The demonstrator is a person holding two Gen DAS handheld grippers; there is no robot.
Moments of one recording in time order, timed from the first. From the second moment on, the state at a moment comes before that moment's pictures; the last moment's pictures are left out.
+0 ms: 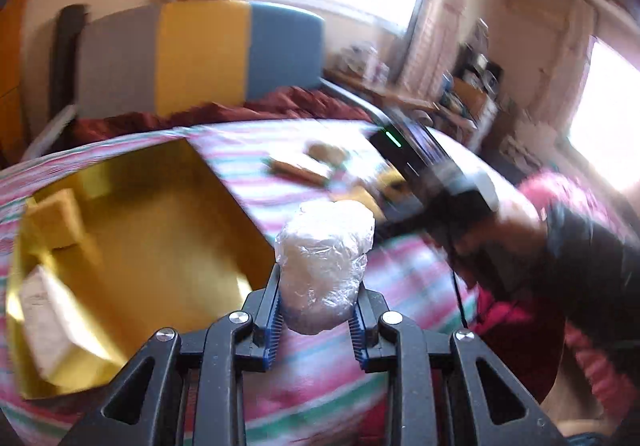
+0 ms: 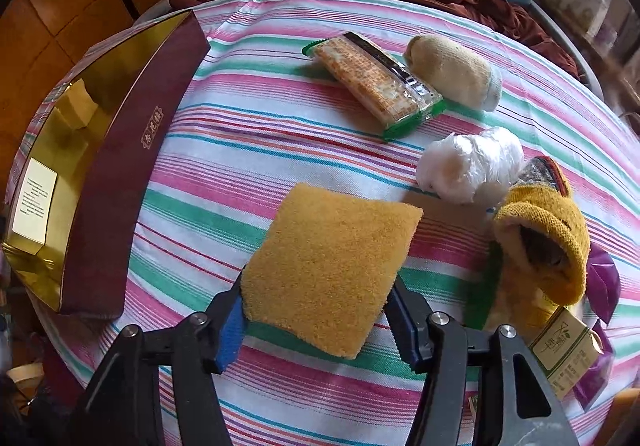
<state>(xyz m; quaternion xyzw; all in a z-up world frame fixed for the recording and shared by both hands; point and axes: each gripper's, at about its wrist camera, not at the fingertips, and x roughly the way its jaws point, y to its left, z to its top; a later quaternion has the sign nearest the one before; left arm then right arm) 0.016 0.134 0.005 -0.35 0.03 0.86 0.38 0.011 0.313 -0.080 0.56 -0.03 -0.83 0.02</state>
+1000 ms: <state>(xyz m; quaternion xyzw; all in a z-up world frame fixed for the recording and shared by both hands) -0.158 -0.019 -0.047 -0.46 -0.05 0.88 0.11 0.011 0.312 -0.083 0.56 0.00 -0.83 0.02</state>
